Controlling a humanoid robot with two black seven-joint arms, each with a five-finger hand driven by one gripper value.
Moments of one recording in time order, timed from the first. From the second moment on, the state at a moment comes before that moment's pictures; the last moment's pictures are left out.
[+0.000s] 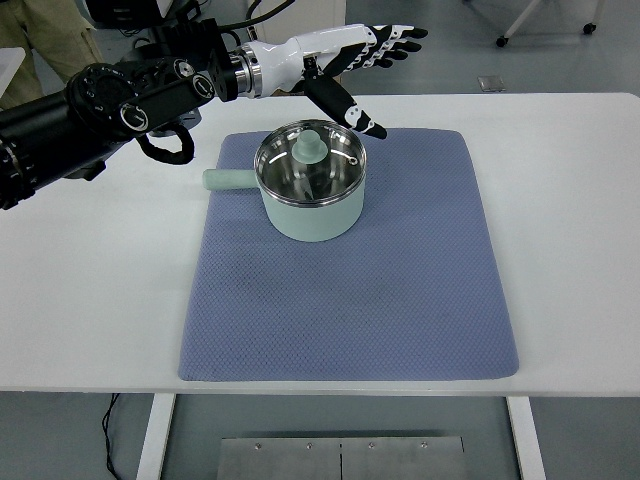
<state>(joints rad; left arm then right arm) -1.53 0.12 0.33 -0.62 0.28 -0.33 -0.54 -0.02 0.00 0.47 0.09 -0.45 -0.04 0.03</state>
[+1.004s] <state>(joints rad) -1.33 0.21 0.30 -0.61 -0.31 -0.35 -0.54 -0.02 0.00 0.47 0.09 -0.45 -0.04 0.03</state>
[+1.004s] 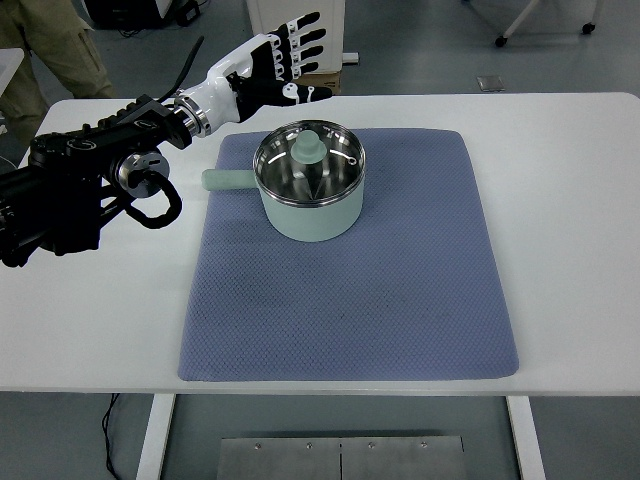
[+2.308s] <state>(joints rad) -0.99 0.30 -0.12 -0.61 -0.34 -0.21 -0.53 -0.02 0.00 0.47 0.09 -0.45 -0.04 0.03</state>
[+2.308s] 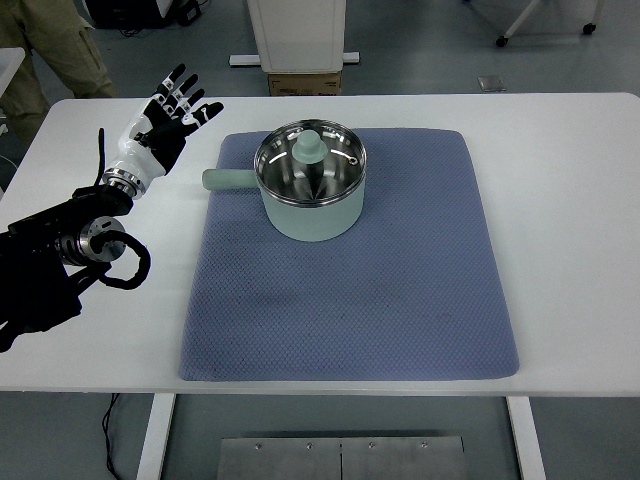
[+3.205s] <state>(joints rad) -0.94 0.24 -0.15 -0.61 -0.34 -0.15 -0.53 -0.02 0.00 0.47 0.09 -0.45 -0.04 0.03</state>
